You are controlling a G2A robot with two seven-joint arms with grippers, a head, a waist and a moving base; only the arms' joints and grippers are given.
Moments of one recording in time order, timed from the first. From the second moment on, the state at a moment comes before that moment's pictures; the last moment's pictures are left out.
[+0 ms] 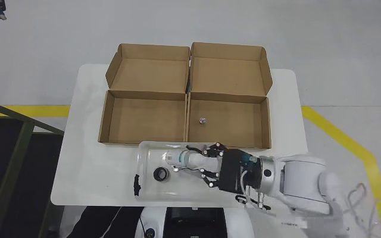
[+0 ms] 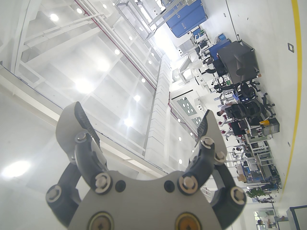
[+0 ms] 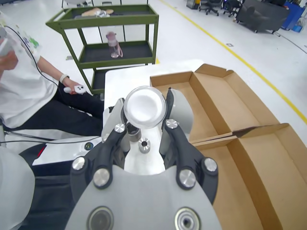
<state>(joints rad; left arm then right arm) 0.32 -0.54 -1.17 -1.24 2.78 -0.06 0.26 -1.27 -1.05 1.20 -2.31 -0.74 -0.66 0.57</state>
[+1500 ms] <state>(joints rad) 0.32 -0.54 -1.17 -1.24 2.78 -0.06 0.26 -1.28 -1.08 1.25 -2.12 -0.67 -0.58 0.31</state>
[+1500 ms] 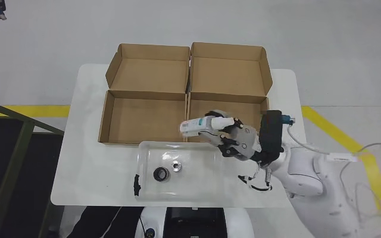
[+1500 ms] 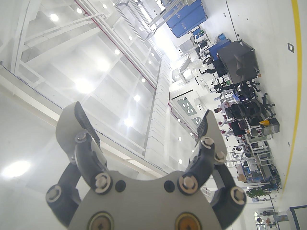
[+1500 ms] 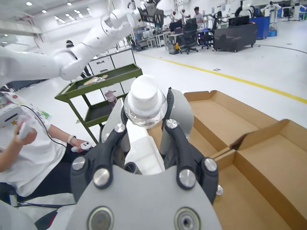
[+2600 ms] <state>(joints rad) 0.32 -0.54 -1.17 -1.24 2.78 -0.06 0.26 -1.16 -1.09 1.17 -1.91 -1.09 -0.33 0.59</state>
